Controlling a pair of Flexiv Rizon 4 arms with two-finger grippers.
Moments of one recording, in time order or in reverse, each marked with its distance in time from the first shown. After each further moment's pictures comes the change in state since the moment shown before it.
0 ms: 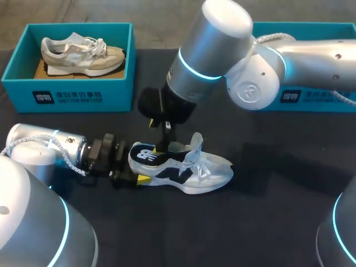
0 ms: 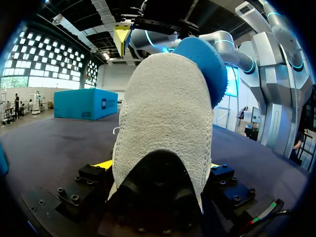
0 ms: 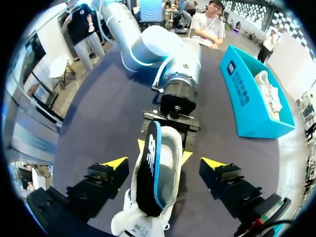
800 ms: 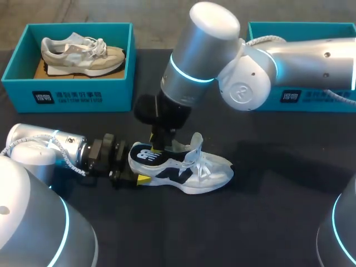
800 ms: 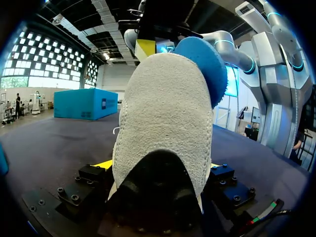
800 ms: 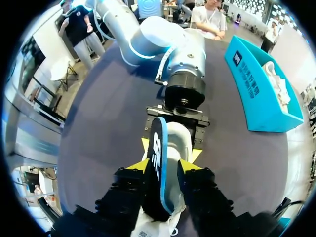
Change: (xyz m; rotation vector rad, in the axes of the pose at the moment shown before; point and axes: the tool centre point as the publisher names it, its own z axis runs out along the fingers) left arm 0.000 0.000 0.000 0.000 0.000 0.000; right arm 0.008 -0.004 0.019 0.041 0.052 0.041
